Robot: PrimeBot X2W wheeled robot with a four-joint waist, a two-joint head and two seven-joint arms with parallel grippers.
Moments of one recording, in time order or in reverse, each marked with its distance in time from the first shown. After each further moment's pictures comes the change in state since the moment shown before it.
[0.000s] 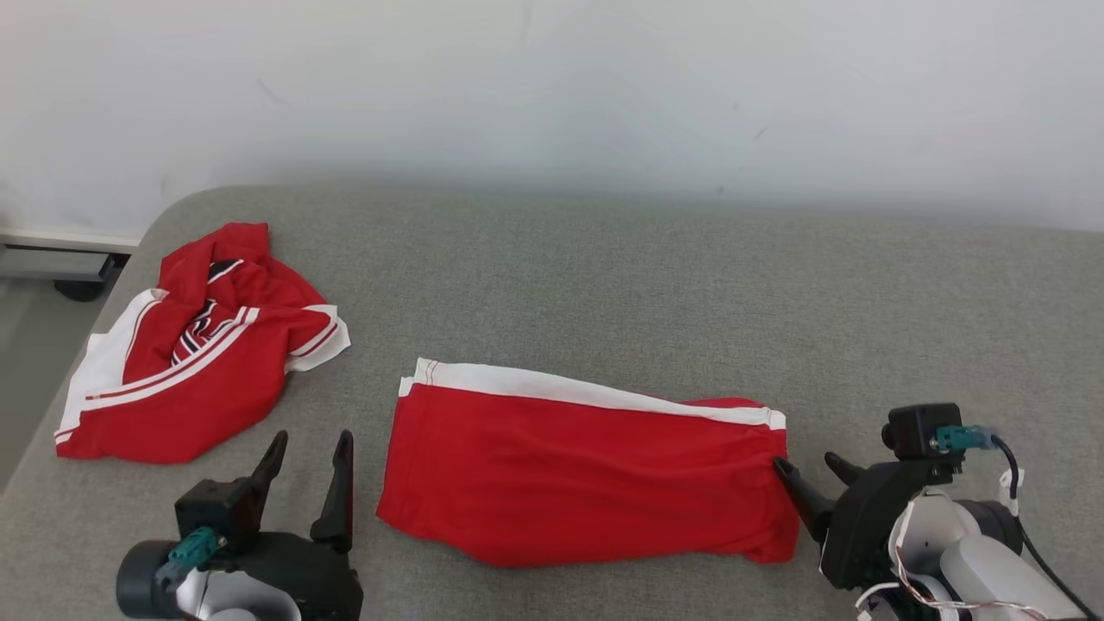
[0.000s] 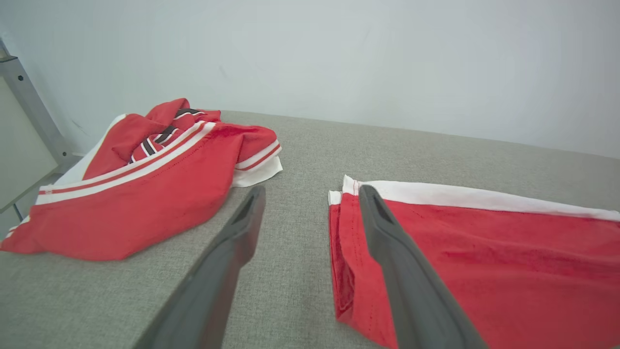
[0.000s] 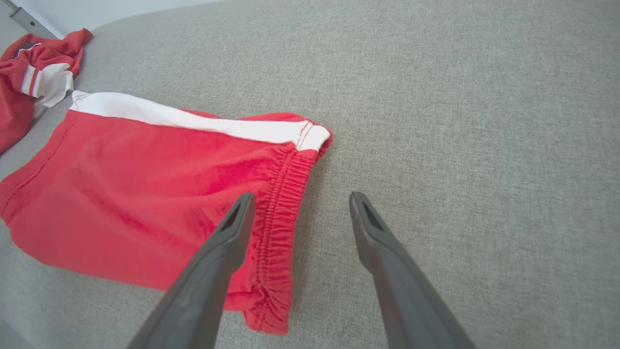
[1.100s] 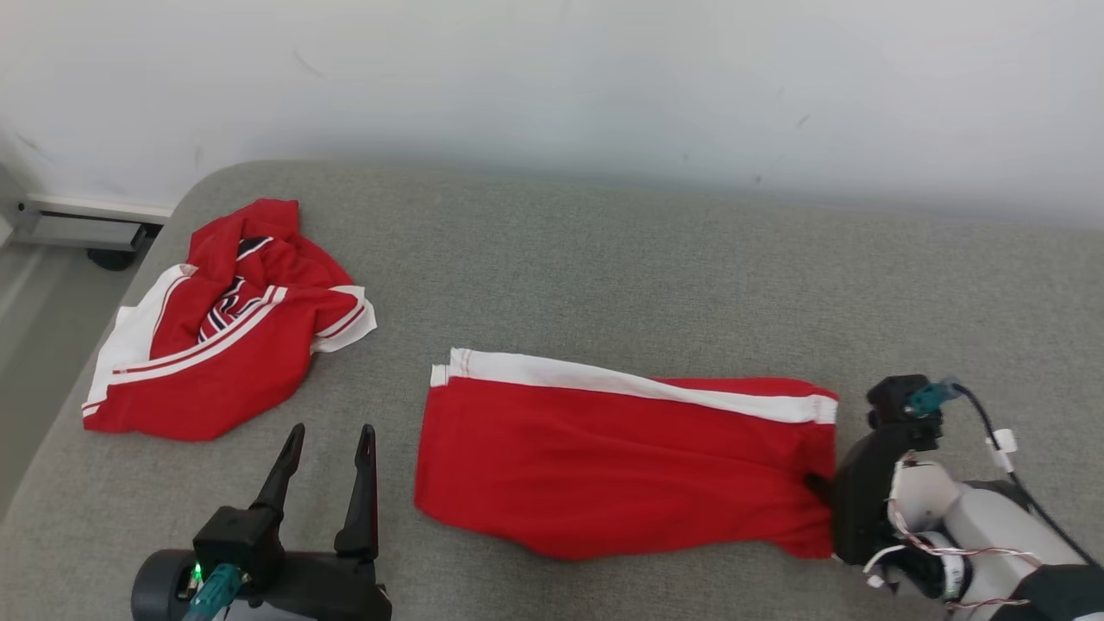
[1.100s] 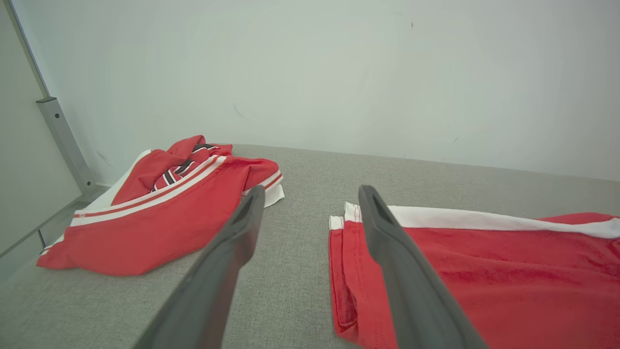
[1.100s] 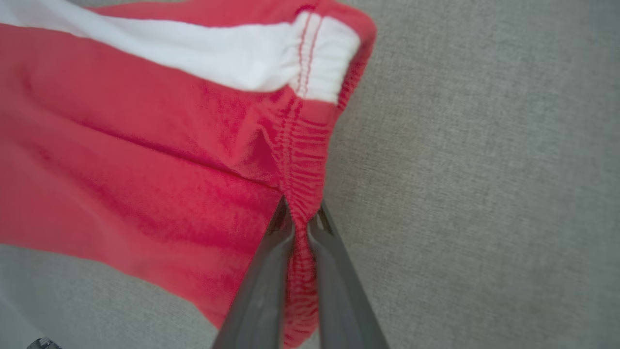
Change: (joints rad) left arm 0.129 -0.118 0.162 -0.212 0.244 0.000 0.007; right arm -0.160 0.008 0.074 0.192 0.006 0.021 0.254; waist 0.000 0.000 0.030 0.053
